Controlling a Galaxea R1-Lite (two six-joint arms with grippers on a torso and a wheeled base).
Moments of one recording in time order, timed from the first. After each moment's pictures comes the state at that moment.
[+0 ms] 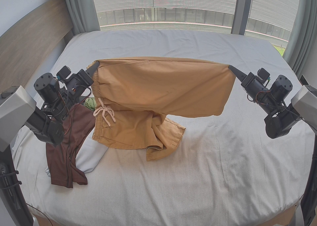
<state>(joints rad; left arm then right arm) -0.10 2.14 -1.03 -1.48 -0.35 -0.63 0.09 2.21 -1.08 -1.53 0.53 0.77</state>
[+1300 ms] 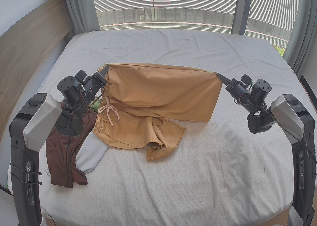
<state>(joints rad) -0.11 2.48 -1.48 -1.37 -0.27 -0.64 0.09 2.54 -1.54 -1.33 0.52 0.77</state>
